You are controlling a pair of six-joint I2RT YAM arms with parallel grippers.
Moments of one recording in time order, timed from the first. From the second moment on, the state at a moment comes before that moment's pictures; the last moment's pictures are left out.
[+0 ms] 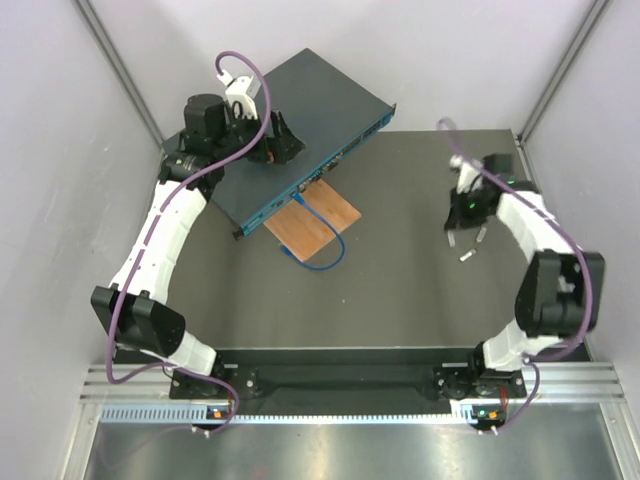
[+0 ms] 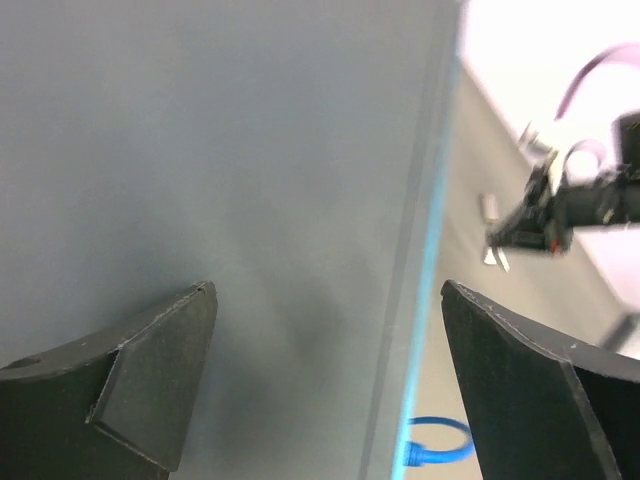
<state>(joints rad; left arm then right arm) -0.24 1.53 1.67 -0.48 0.44 -0.26 0.00 1.65 1.18 -0.70 -0.26 -0.22</state>
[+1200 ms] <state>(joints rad) -0.74 1.49 1.50 0.05 0.46 -0.19 0.17 1.21 1.15 0.67 -0.77 0.99</state>
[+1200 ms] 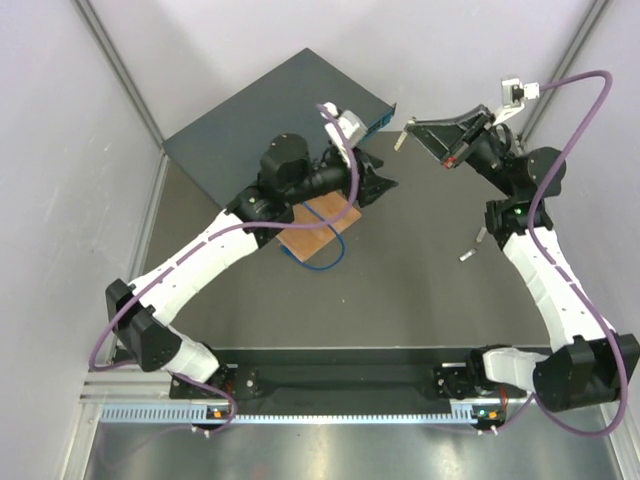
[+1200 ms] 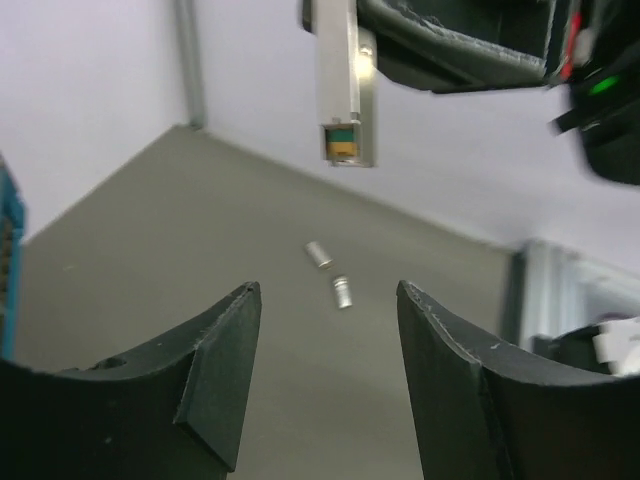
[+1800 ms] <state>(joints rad) -0.88 1.49 1.57 -0.11 0.13 0.26 0.29 1.12 1.06 0.44 -0.63 0.76</state>
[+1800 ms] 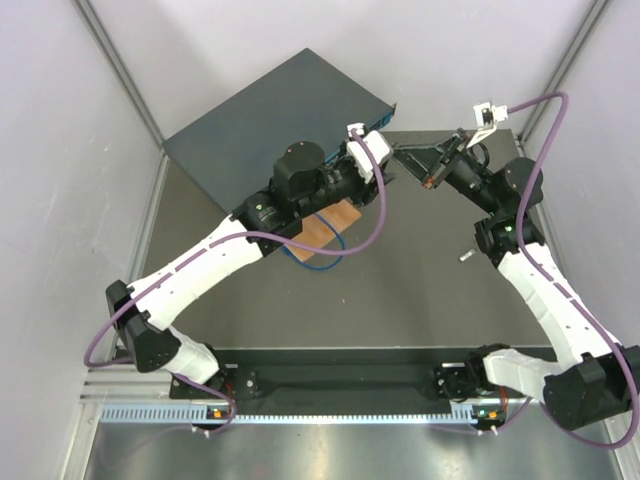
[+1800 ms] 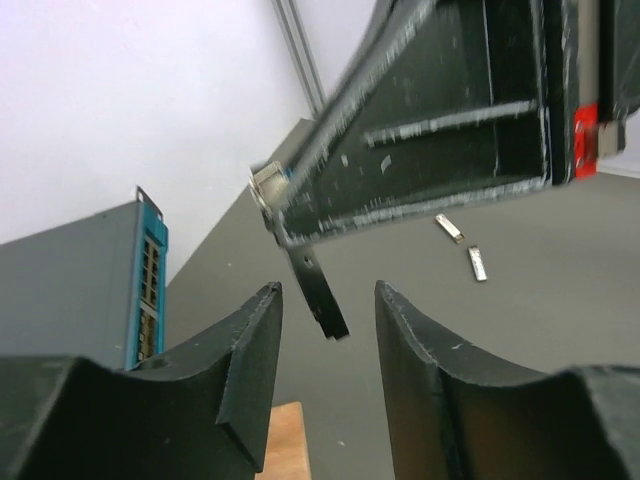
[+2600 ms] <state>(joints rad) -0.88 1.53 1.60 -0.13 0.08 0.31 0.30 1.09 0.99 0.43 -0.61 0.78</state>
